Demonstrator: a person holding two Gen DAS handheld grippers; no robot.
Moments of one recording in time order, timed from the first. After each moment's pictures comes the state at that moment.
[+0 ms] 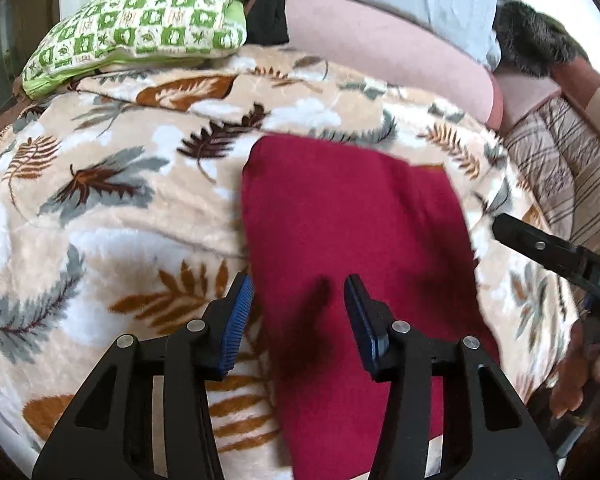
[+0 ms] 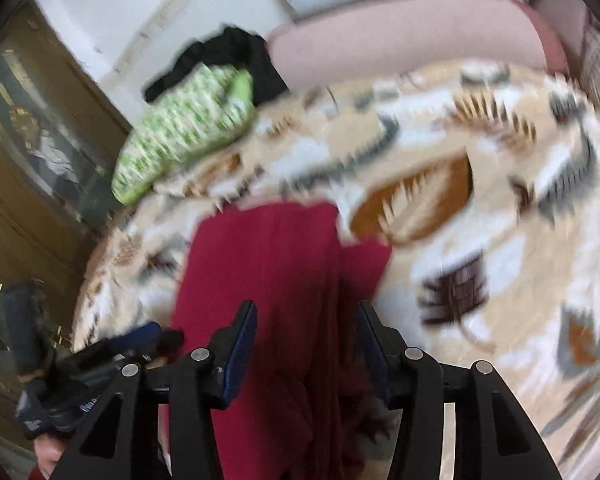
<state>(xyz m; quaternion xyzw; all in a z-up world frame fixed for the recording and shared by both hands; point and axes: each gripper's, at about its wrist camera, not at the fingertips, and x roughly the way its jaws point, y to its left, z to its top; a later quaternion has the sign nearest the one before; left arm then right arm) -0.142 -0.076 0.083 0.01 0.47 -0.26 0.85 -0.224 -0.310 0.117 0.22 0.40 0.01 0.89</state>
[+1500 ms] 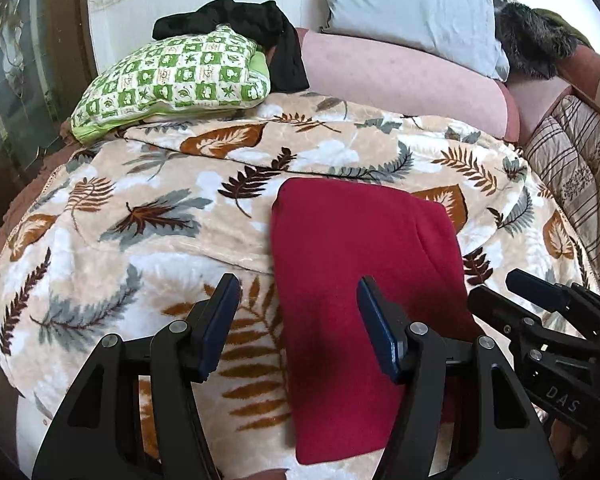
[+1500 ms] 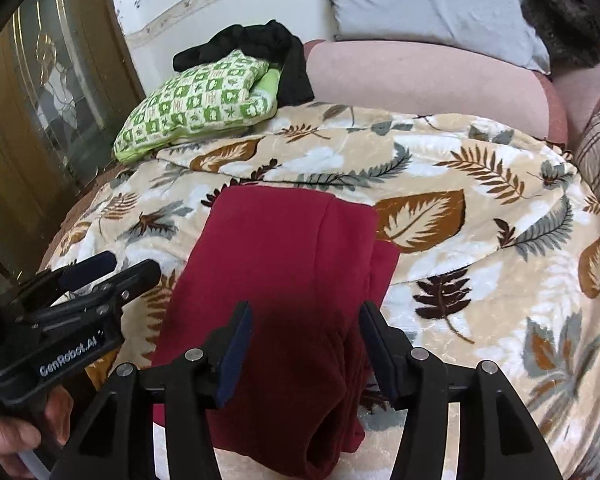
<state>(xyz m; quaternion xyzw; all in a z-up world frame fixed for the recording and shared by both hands) -0.187 -0.076 0.117 0.06 0.39 -0.19 0.90 -0.259 -0.244 0.129 0.11 0.41 -0.04 0.90</state>
